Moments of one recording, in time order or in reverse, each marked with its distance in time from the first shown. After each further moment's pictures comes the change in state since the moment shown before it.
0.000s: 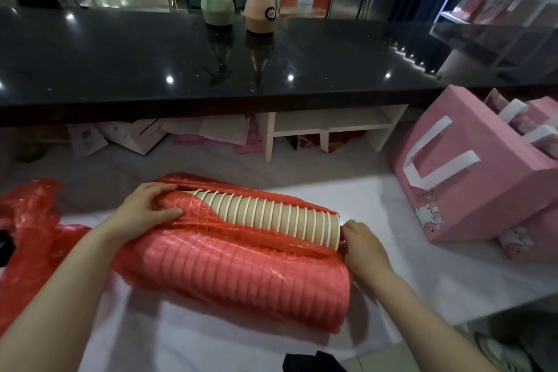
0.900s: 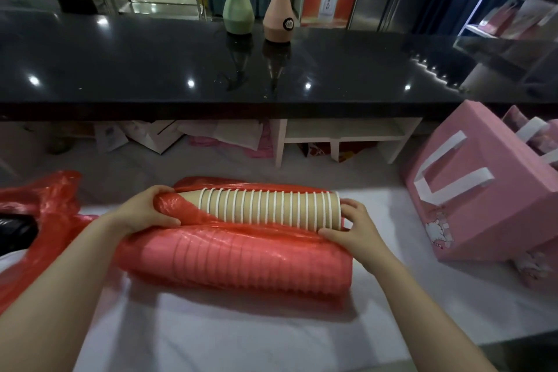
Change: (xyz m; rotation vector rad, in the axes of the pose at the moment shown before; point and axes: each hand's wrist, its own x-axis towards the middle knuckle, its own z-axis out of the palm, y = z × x) left_hand 0.000 -0.016 -0.006 -0.071 -0.044 -0.259; right_hand 0.025 -0.023 -0.035 0.834 -0.031 0.001
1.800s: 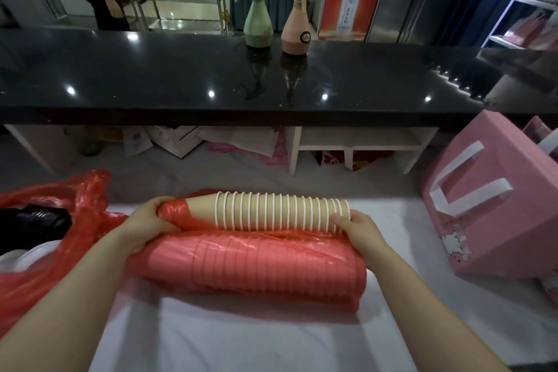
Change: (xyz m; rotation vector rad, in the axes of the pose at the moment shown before) left_hand -0.029 -0.012 0.010 -0.342 0.194 -0.125; right_hand 0.023 -0.003 0.019 0.368 0.002 0.262
